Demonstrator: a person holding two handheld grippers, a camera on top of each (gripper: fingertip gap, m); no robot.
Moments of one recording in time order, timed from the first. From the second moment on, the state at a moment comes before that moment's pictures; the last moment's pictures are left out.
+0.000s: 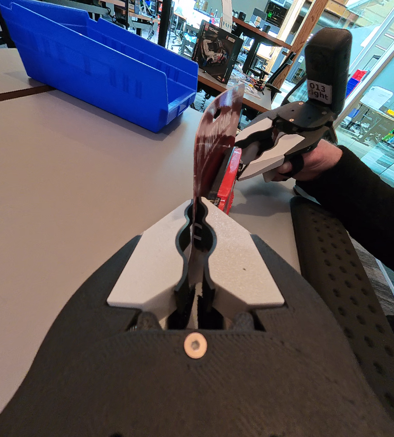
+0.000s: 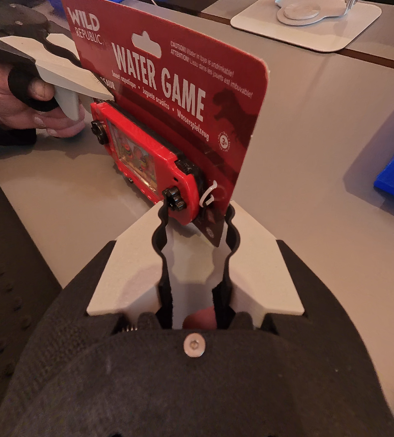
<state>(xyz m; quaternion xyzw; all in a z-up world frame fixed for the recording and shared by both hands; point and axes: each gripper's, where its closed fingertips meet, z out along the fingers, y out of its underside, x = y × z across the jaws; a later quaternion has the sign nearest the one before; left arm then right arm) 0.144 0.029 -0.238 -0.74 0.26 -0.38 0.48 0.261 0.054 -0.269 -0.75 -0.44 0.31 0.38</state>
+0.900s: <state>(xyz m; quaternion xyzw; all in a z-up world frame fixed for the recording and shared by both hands) 0.004 -0.043 -0.190 -0.76 0.21 -0.31 0.54 0.109 0.011 -0.209 -0.68 -0.53 0.35 0.38</state>
